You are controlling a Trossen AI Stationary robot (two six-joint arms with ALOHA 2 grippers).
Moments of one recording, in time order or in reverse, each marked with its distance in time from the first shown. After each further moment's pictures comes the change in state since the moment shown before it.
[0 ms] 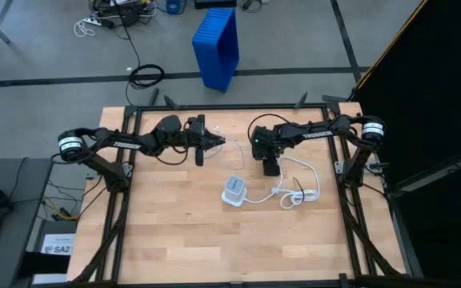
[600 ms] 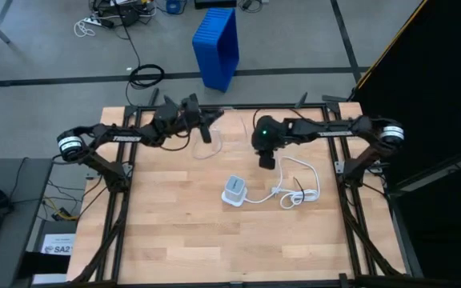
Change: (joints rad) left arm 0.088 0.000 0.148 0.020 -0.247 0.000; right arm 0.011 -0.244 -0.002 0.186 -0.022 0.071
